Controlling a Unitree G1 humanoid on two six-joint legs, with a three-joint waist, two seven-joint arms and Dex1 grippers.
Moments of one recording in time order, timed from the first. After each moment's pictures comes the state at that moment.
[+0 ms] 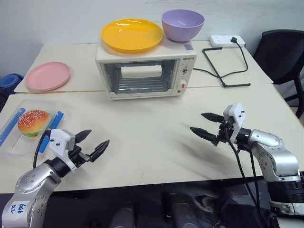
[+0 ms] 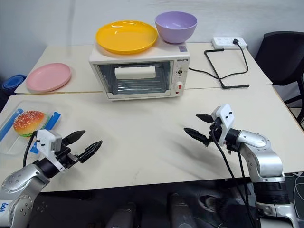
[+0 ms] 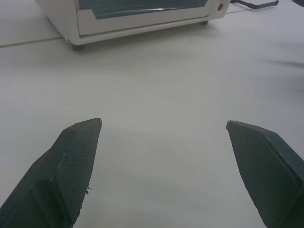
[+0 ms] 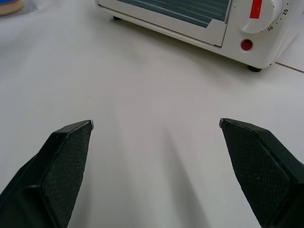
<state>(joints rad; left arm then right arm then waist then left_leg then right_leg) 0.21 0.53 0.39 -0.49 -0.55 0.49 -0.54 -0.32 -0.62 -0.13 -0.07 0.44 0.44 0.91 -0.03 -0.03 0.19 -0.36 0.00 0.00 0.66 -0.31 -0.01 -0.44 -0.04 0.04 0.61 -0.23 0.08</state>
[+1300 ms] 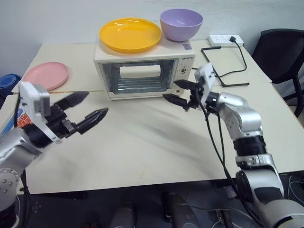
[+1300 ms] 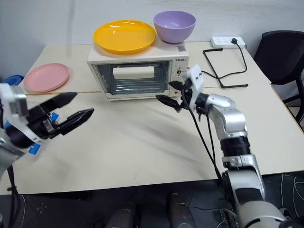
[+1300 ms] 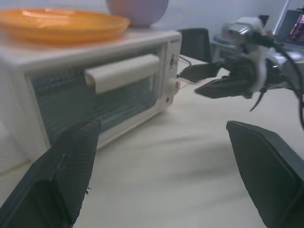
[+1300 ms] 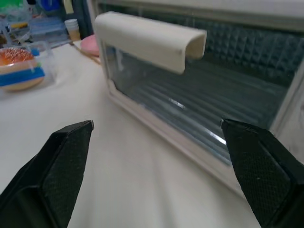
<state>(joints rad) -0.17 0.84 0.55 -0.58 -1.00 0.76 -0.49 -0.92 -0.37 0.02 0.38 0.36 0.41 0.88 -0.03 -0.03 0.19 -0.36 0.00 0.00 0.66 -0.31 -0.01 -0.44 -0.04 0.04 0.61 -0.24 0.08</state>
